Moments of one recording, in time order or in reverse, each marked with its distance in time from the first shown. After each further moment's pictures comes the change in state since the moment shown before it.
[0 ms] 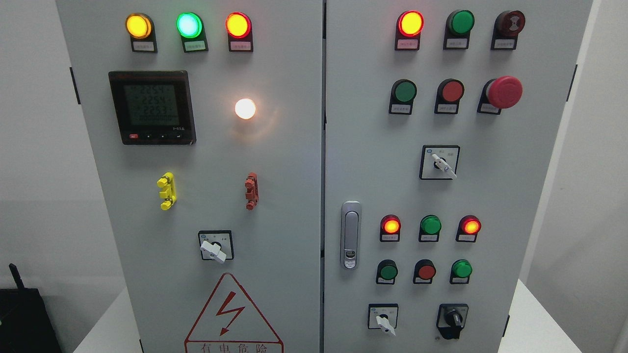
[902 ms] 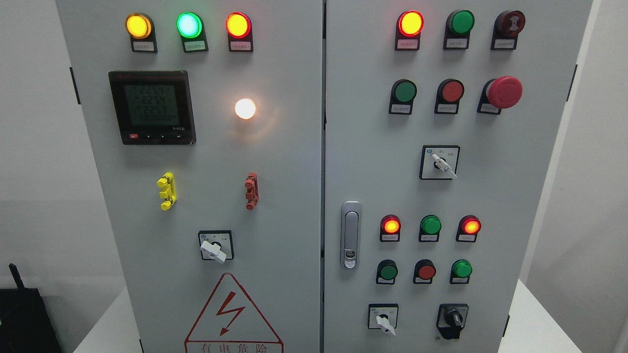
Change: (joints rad) left arm 0.000 0.000 0.000 0.000 0.000 0.000 0.000; right arm 0.000 0.000 -0.004 -0.013 -0.002 -0.080 0.014
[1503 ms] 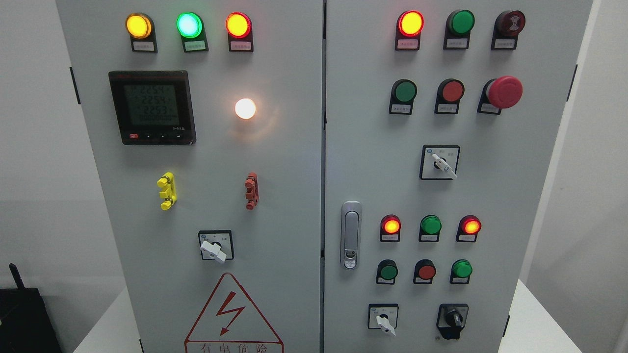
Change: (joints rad) left arm 0.000 0.000 0.000 0.000 0.000 0.000 0.000; right arm 0.029 0.004 -0.091 -0.153 0.002 -0.047 0.002
